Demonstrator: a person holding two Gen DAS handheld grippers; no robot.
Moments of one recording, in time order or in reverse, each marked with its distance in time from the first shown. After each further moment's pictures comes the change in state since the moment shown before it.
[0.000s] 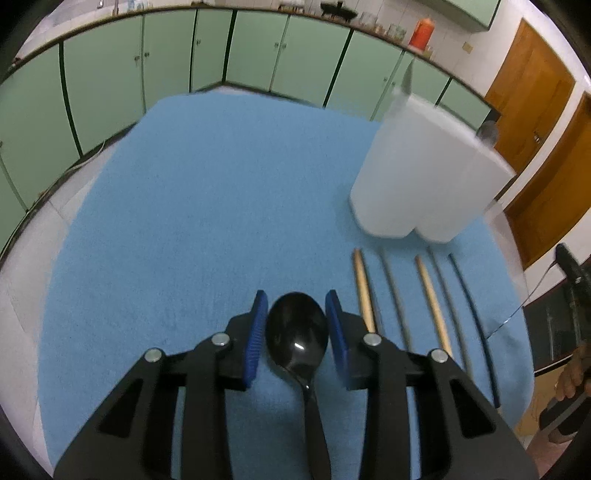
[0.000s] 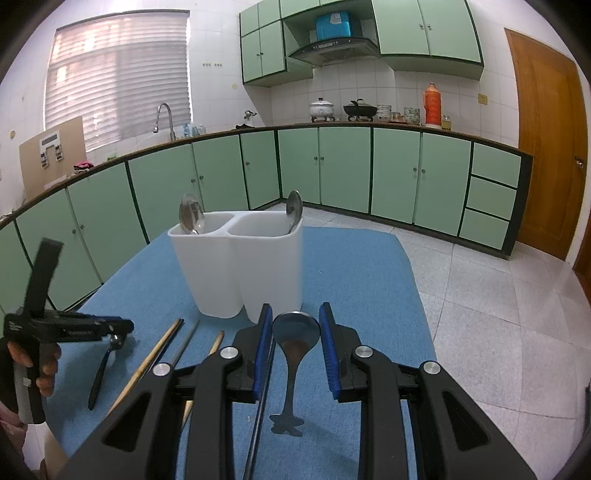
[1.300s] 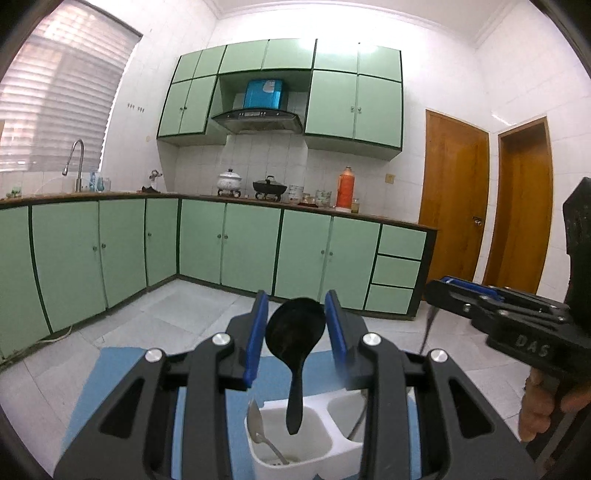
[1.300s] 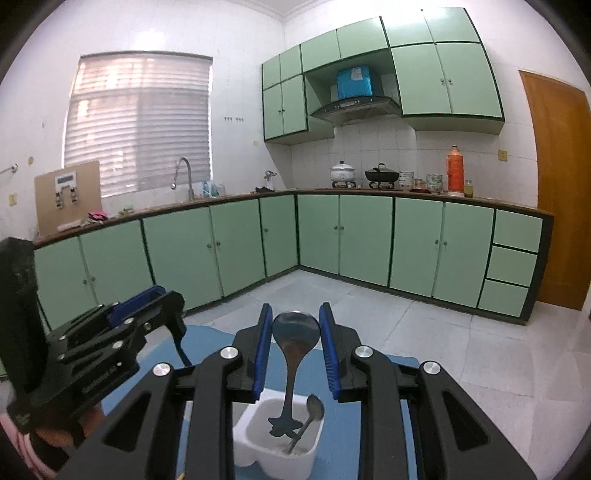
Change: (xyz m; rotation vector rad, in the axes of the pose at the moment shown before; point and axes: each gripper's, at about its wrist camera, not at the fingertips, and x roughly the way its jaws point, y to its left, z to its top) left arm -0.067 -0.147 0.124 0.203 -0.707 -0.120; right arm 0.036 0.015 0.161 -0.044 -0.222 0.061
